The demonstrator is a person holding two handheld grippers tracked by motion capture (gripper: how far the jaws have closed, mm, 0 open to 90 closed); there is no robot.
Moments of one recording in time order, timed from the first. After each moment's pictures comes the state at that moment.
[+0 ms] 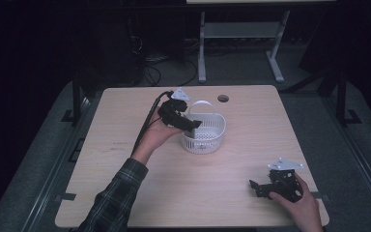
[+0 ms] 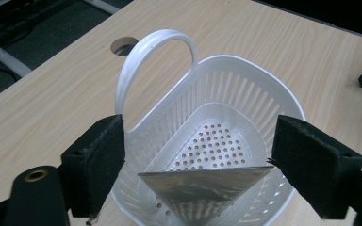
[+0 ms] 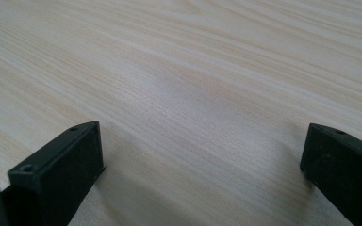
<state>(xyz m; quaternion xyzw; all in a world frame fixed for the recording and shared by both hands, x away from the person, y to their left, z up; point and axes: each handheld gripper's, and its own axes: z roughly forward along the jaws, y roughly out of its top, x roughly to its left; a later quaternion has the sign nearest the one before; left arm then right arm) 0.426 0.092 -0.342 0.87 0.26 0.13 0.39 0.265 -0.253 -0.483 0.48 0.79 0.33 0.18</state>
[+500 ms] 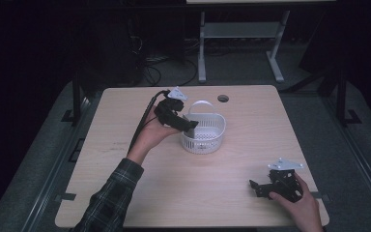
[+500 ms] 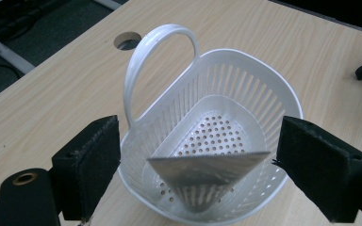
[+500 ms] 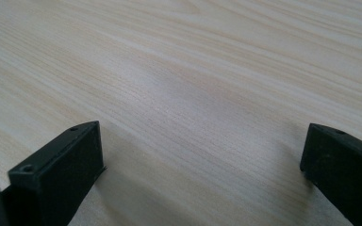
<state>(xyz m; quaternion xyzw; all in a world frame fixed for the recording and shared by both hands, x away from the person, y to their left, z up) 0.420 0.101 -0.334 0.88 0.26 0.13 0.38 0.265 -0.253 -0.483 0.48 0.79 0.33 0.19</state>
